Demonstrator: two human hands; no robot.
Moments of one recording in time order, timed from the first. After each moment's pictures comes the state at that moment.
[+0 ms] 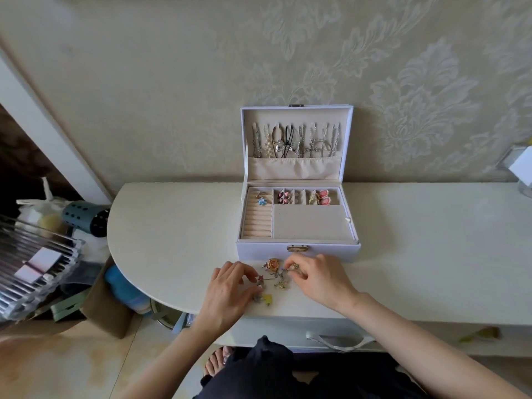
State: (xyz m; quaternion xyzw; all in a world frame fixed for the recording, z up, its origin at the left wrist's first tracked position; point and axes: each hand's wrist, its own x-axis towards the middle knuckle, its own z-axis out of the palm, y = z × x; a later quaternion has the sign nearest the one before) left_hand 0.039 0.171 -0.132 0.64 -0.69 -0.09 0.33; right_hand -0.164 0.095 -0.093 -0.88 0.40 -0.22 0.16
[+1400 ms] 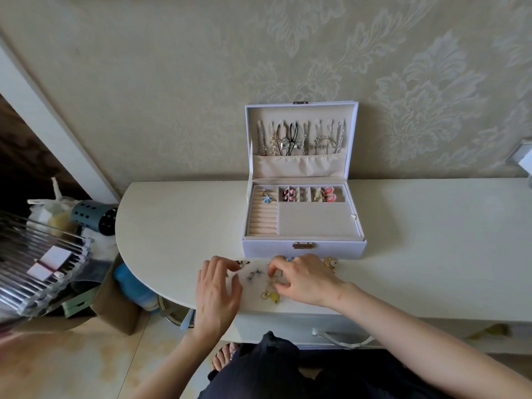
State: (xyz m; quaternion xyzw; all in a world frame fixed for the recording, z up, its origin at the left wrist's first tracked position) left_hand 0.049 0.185 -0.133 0.69 -0.61 0.01 0.39; right_hand -0.135 0.098 -0.087 -0.94 0.31 -0.09 0.13
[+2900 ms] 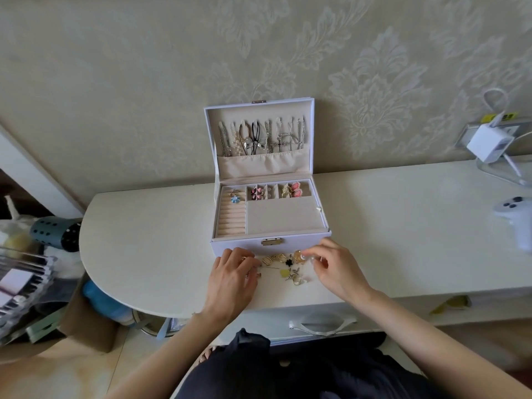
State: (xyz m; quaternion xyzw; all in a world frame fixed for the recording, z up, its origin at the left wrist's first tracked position) left_hand 0.000 0.145 -0.130 0.61 -0.74 0.05 0.27; right_hand -0.232 0.093 -0.116 -0.79 0.51 -0.27 0.23
